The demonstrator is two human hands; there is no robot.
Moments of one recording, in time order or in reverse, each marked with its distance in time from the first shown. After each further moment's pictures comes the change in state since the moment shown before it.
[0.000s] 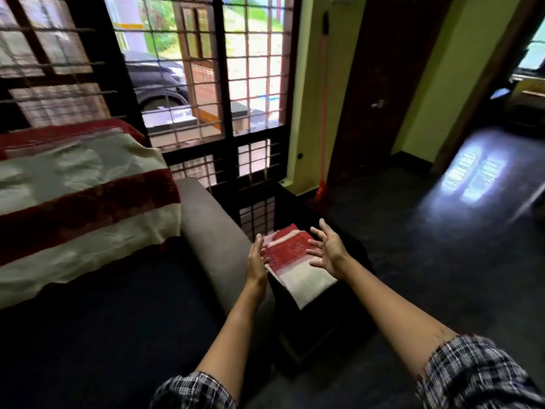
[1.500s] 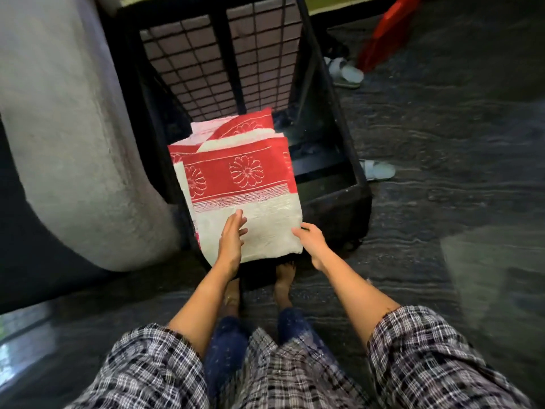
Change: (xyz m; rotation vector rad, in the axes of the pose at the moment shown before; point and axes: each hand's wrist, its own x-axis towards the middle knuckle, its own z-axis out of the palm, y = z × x) left_hand 0.371 -0.260 0.206 0.097 0.429 -0.589; right_hand 0.425 0.144 -0.264 -0.511 -0.008 0.713
